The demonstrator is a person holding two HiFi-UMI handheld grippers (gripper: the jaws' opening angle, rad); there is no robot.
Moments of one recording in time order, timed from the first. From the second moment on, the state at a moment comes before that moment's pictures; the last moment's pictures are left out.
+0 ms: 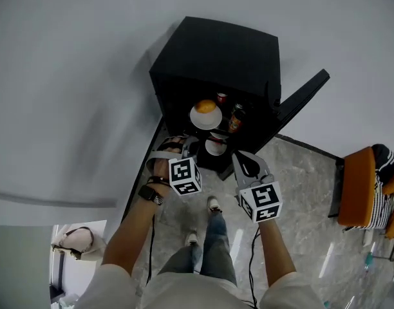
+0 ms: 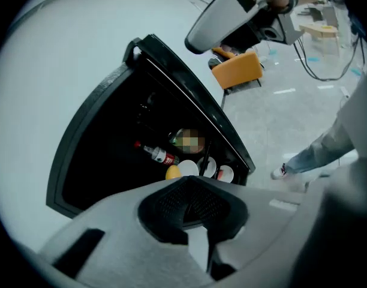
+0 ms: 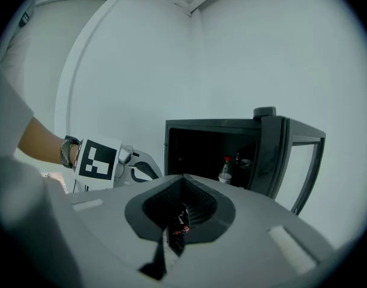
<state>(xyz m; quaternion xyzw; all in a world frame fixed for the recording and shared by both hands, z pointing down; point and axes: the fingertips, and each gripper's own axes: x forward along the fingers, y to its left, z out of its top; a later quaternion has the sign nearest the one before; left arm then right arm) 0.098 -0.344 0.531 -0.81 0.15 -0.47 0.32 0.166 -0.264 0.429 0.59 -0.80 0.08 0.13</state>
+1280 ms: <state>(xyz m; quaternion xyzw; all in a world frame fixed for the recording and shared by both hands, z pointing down) -0.015 -0.188 0.275 -0.95 0.28 -0.14 0.09 0.097 -0.135 0.246 0.62 -0.78 0.01 0.06</state>
